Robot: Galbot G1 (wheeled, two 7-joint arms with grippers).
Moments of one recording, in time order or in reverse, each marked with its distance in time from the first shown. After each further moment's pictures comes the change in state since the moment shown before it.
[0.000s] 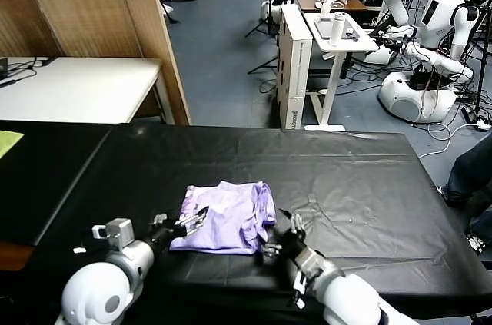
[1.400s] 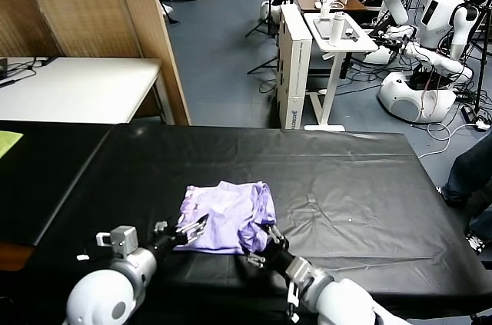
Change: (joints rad) left arm 0.041 -0.037 0.005 0.015 0.087 0.000 0.029; right arm 0.128 0.001 -0.149 -0.031 0.004 0.061 -0.112
